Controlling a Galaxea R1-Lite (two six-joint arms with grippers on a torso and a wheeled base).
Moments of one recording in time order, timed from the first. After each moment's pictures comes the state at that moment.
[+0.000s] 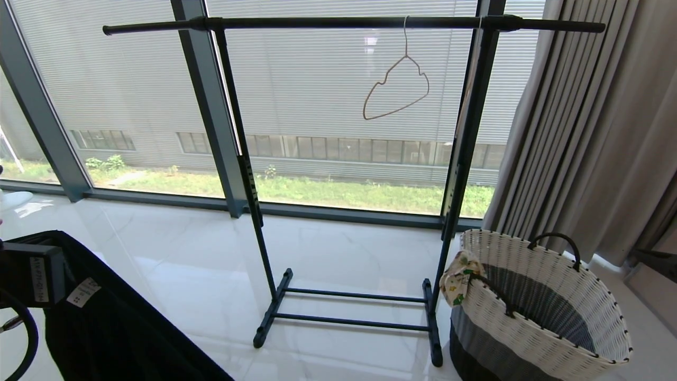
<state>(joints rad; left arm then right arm) -0.24 1.00 -0.70 0.04 0.47 0.14 0.20 1.05 -0.86 0.23 -0.20 -0.33</state>
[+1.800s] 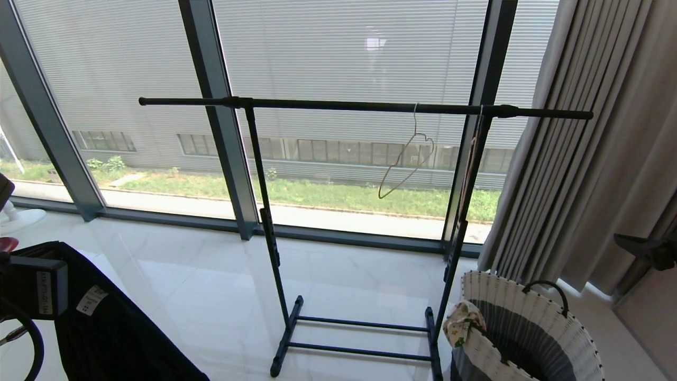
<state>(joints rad) -0.22 0.99 -0.64 0.00 0.47 0.19 0.20 1.11 -0.85 0.12 -0.19 -0.33</state>
